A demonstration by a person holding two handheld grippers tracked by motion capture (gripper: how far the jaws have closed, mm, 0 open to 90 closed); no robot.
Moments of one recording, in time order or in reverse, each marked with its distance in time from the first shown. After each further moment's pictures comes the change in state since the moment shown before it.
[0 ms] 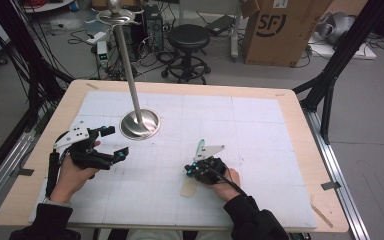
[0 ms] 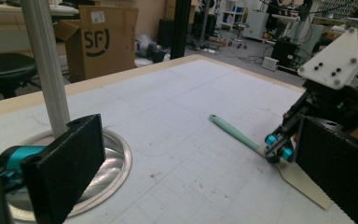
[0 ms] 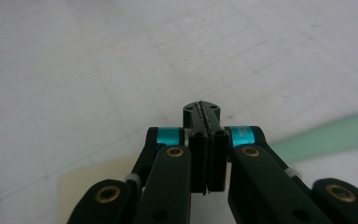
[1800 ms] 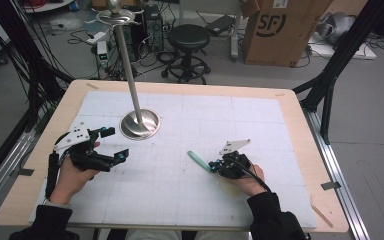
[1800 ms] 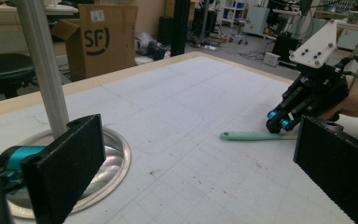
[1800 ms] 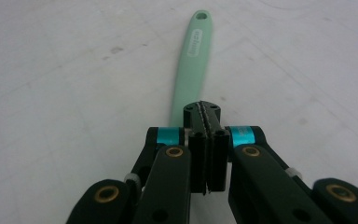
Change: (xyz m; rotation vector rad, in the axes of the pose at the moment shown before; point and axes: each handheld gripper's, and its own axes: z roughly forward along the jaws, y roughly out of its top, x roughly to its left) left arm -0.005 0.000 -0.001 0.016 0.001 0.027; right arm -0.050 -0.031 -0.041 0.054 -0.022 0.072
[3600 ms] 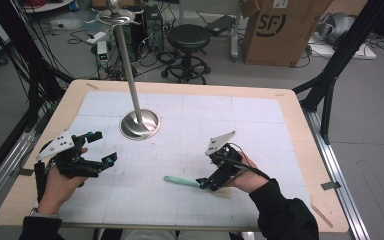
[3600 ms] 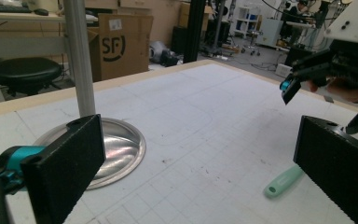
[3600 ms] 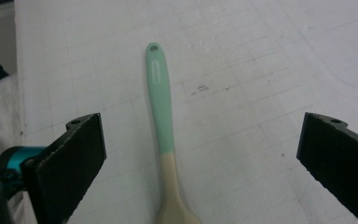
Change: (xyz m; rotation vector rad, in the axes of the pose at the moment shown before) left arm -0.001 -0.008 -0.033 -0.055 0.065 -0.028; right arm 0.036 0.055 -0.023 0.114 0.130 -0.202
